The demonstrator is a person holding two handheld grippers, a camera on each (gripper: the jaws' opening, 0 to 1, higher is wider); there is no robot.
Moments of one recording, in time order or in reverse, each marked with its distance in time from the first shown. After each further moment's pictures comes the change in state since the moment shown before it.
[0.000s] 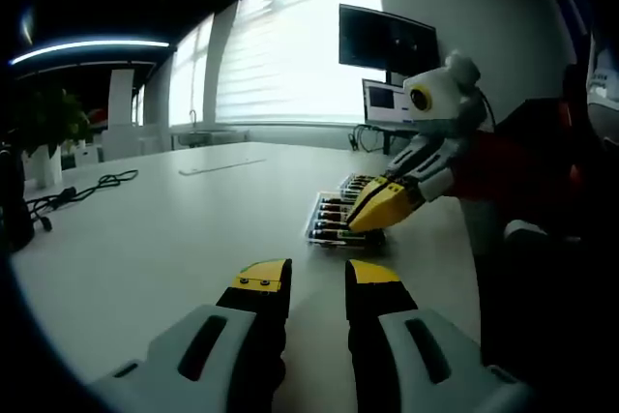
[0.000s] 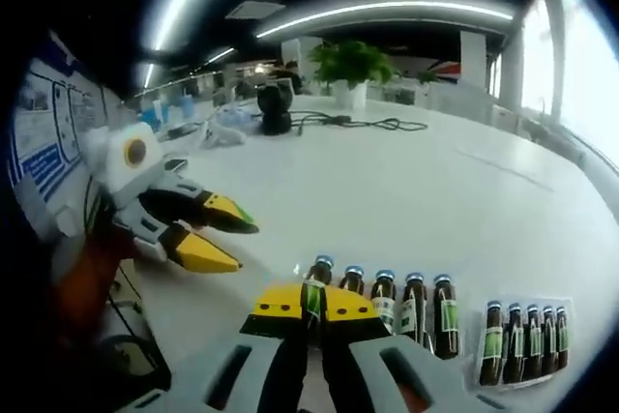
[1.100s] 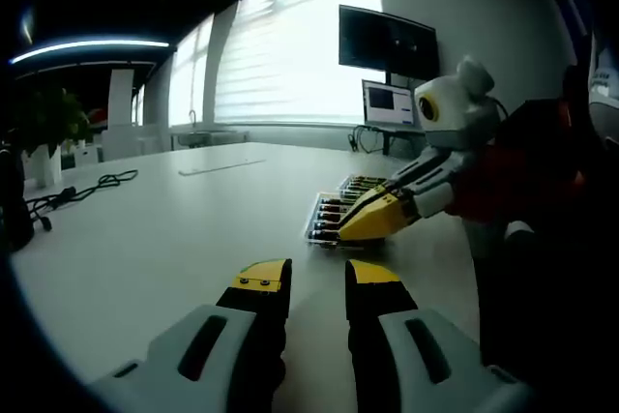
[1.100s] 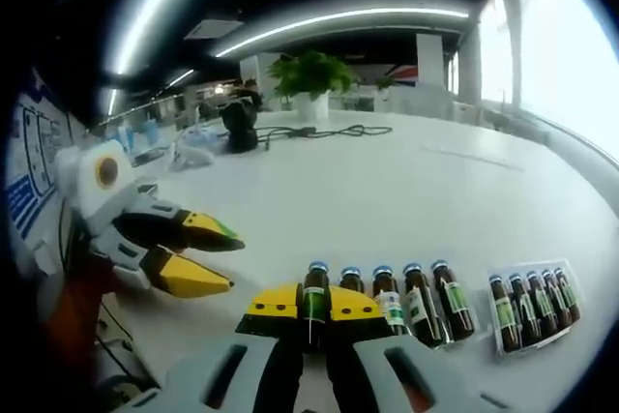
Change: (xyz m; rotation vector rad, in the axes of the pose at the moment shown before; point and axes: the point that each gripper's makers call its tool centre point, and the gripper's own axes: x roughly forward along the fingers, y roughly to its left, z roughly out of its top) left arm 0.000 0.000 0.000 -0.002 -0.003 -0.002; right arm 0.004 0.000 0.000 0.127 -0.090 -0.154
